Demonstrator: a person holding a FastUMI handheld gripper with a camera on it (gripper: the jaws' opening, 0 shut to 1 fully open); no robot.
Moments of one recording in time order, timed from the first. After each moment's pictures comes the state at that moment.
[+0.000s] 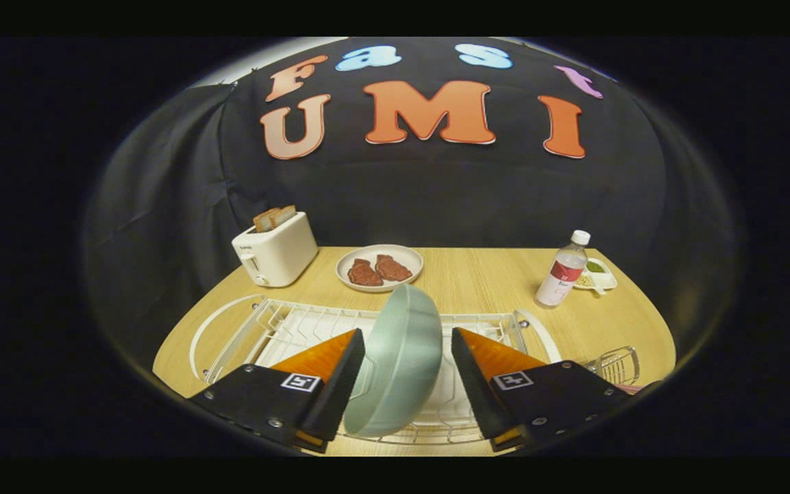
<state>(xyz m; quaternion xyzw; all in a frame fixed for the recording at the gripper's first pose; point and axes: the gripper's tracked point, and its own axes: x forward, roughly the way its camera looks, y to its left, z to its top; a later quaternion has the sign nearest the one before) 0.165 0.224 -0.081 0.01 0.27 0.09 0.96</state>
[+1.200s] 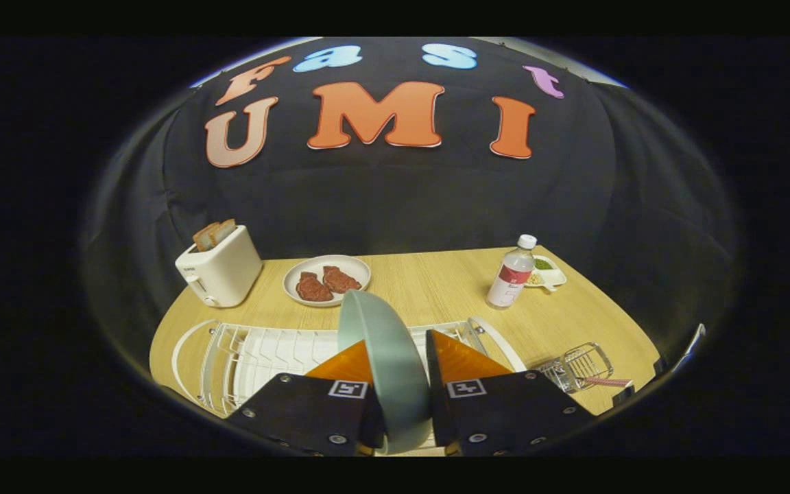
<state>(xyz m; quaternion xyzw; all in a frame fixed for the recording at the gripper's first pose) 0.186 0.193 -0.046 0.01 0.26 -0.03 0.97</state>
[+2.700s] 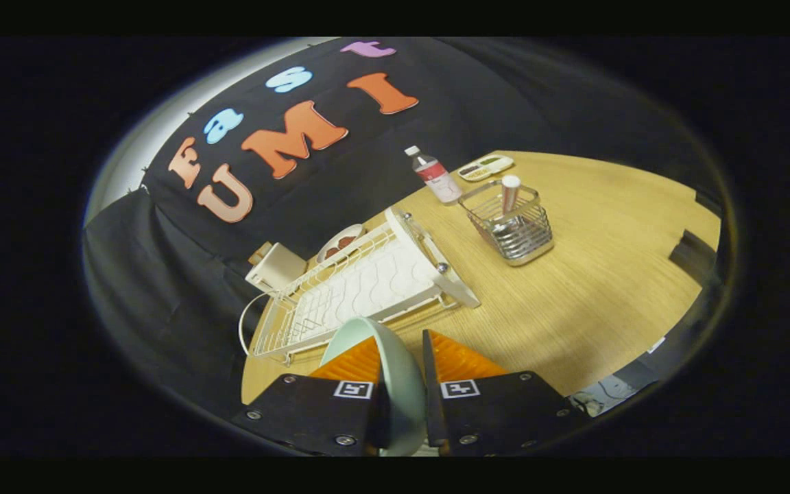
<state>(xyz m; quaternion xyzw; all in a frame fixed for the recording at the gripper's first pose) -0.035 0.100 -0.160 0.32 0.29 0.05 0.90</state>
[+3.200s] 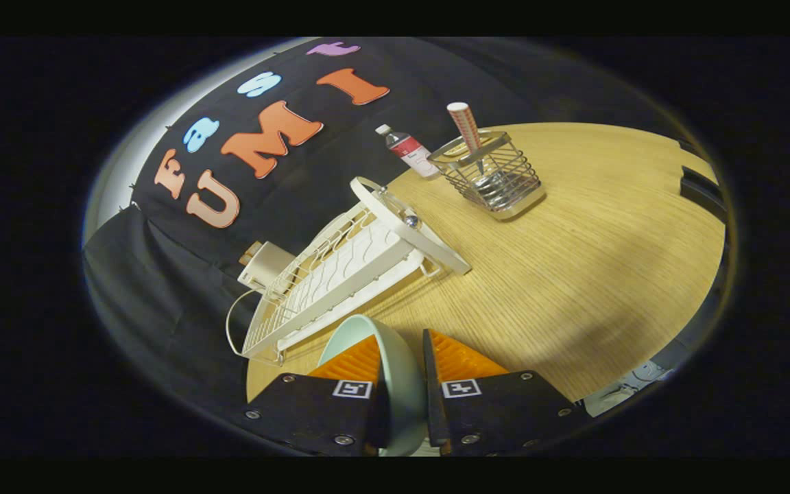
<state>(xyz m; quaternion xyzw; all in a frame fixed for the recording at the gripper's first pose) -0.034 0.117 -0.216 0.36 0.31 0.04 0.88</state>
